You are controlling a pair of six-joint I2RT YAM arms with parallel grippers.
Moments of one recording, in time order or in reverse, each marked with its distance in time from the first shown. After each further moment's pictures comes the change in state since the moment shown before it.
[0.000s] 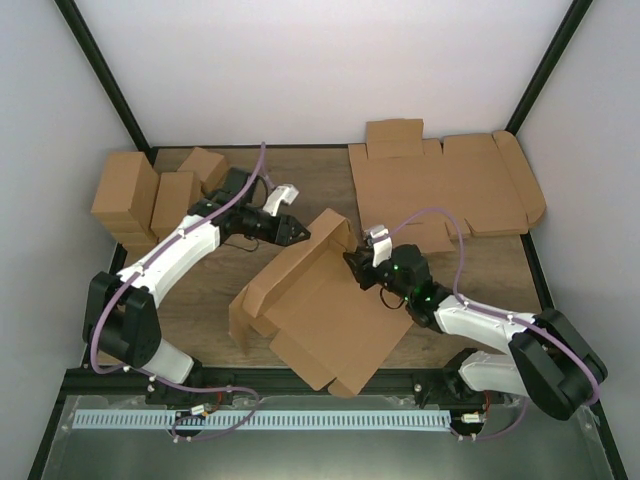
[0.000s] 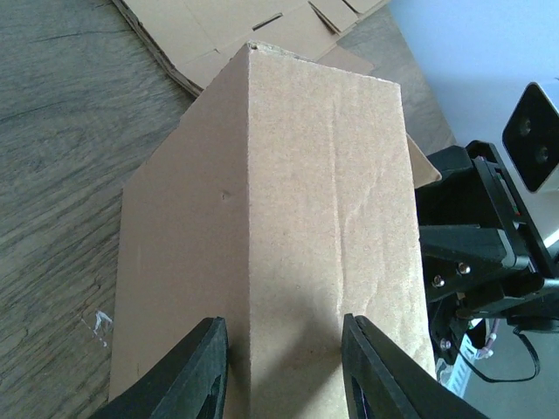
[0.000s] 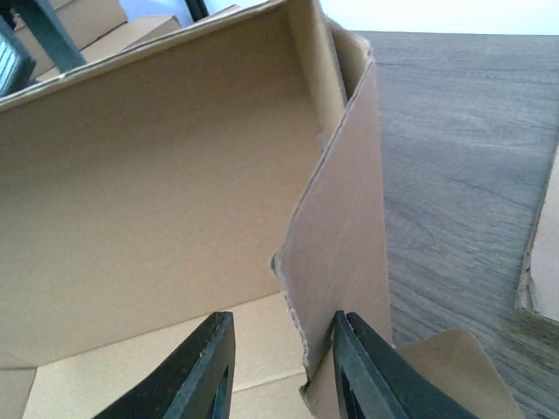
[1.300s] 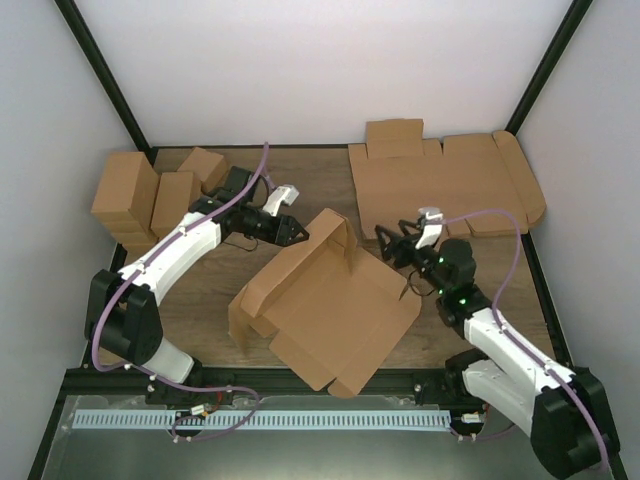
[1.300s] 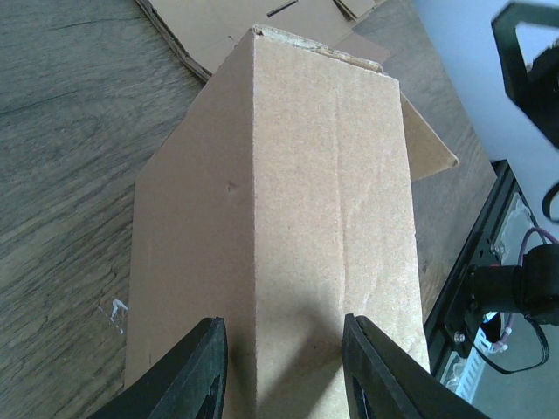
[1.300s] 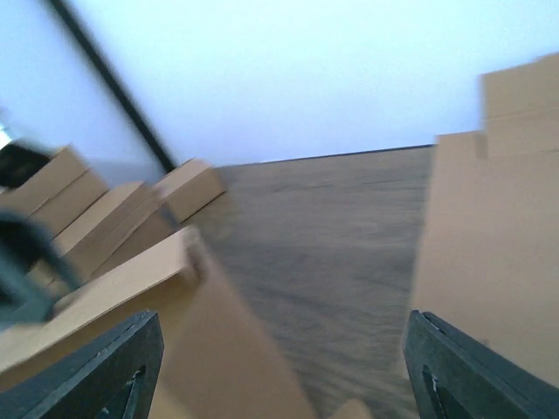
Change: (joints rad) left arm -0.001 0.017 0.029 -0.060 -0.031 0.039; right arm -0.252 -0.313 -0.034 -0.052 -0.119 0.119
